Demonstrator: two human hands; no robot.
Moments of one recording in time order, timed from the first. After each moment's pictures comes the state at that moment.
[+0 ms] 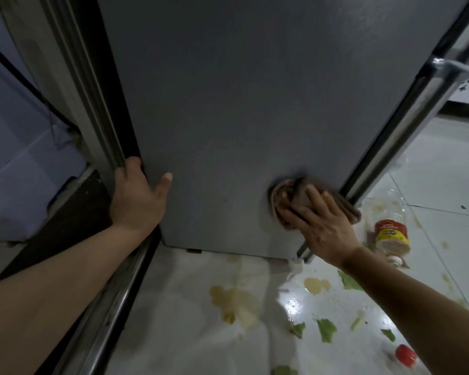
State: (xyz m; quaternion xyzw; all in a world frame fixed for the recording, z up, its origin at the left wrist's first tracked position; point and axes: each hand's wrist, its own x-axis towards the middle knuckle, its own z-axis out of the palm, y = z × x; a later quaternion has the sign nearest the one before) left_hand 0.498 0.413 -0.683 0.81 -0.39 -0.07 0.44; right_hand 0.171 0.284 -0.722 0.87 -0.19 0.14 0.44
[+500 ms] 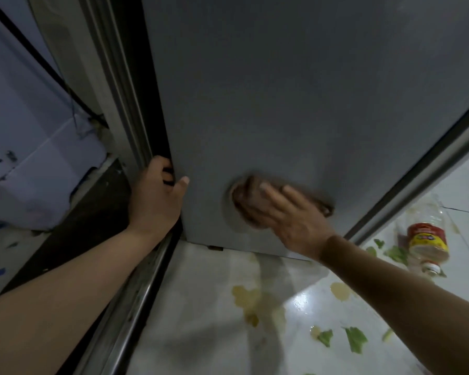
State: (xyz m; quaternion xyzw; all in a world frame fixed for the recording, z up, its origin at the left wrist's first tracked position) left_hand 0.513 0.418 -0.696 0.75 -0.41 -0.11 0.51; right_hand 0.272 0.294 -0.736 0.88 -0.08 0.13 0.46
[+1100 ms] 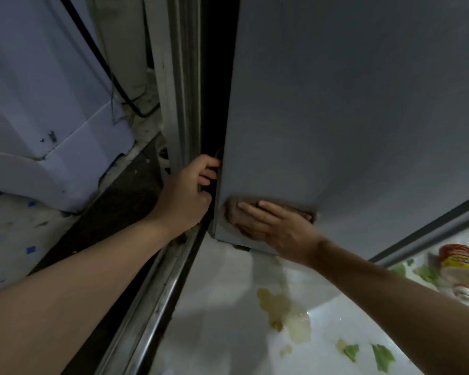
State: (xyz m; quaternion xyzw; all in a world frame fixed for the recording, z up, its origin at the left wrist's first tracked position) left_hand 0.552 0.435 -0.702 0.71 -0.52 -0.19 0.44; right_hand 0.344 0.327 -0.736 0.86 0.03 -0.04 0.51
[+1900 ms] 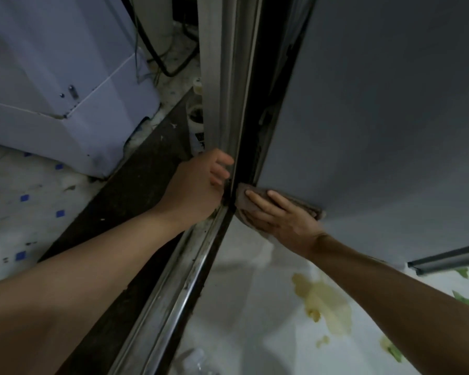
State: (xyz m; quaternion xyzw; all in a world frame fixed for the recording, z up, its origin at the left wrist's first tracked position) left_hand 0.578 0.459 -0.739 0.77 -0.48 -0.22 0.37; right_hand 0.394 0.336 -0.826 0.86 0.03 -0.08 0.51
